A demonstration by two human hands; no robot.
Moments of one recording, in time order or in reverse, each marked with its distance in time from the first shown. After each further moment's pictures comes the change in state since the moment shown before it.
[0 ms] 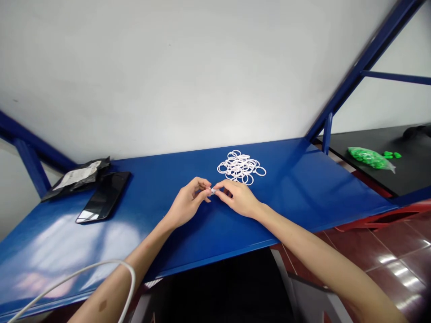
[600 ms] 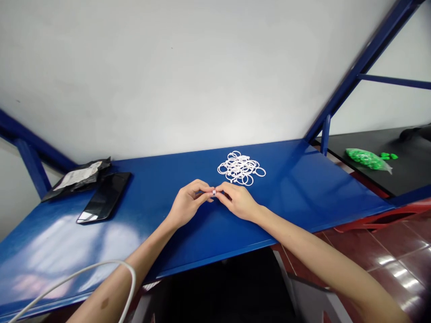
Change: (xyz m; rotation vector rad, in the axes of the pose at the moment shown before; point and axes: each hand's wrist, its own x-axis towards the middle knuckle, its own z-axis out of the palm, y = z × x) left_hand 0.001 -0.010 0.004 -0.186 0.053 0.093; right_hand -0.004 0.000 0.006 -0.019 0.036 -0.064
